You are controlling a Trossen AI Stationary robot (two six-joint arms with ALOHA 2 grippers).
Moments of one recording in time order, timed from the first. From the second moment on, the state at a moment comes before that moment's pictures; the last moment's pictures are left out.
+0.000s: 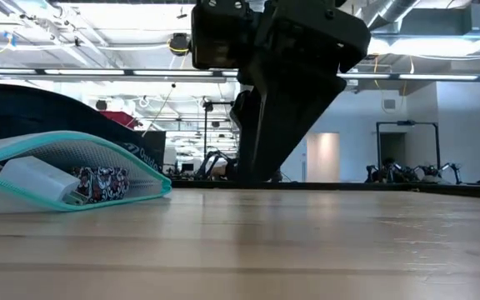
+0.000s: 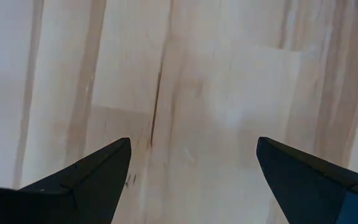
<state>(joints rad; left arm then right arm) -0.94 2.06 1.56 -0.94 -0.50 -1.22 0.30 2.14 1.64 -0.71 -0.03 0.12</state>
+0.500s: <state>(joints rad) -0.97 2.09 1.58 -1.21 -0.54 -1.33 0.33 2.15 1.64 -0.66 -0.03 0.16</state>
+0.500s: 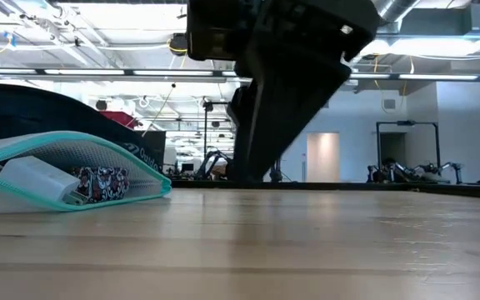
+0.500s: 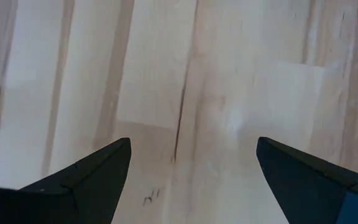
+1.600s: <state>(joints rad) -0.91 2.01 1.47 -1.12 -0.71 -1.61 0.34 2.15 1.44 0.02 -0.03 0.38</state>
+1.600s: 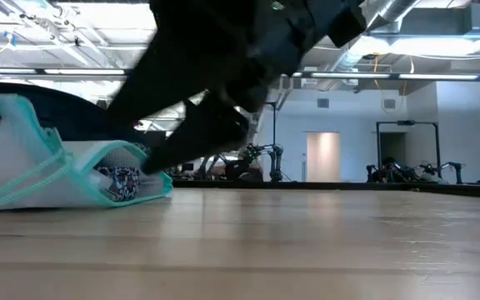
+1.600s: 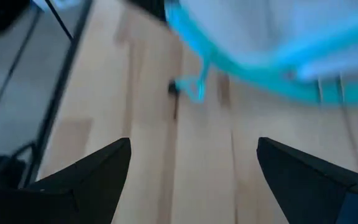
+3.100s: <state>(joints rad) -0.97 2.01 1.47 -1.03 -0.81 -1.65 0.28 2.18 1.44 -0.11 -0.06 0.35</state>
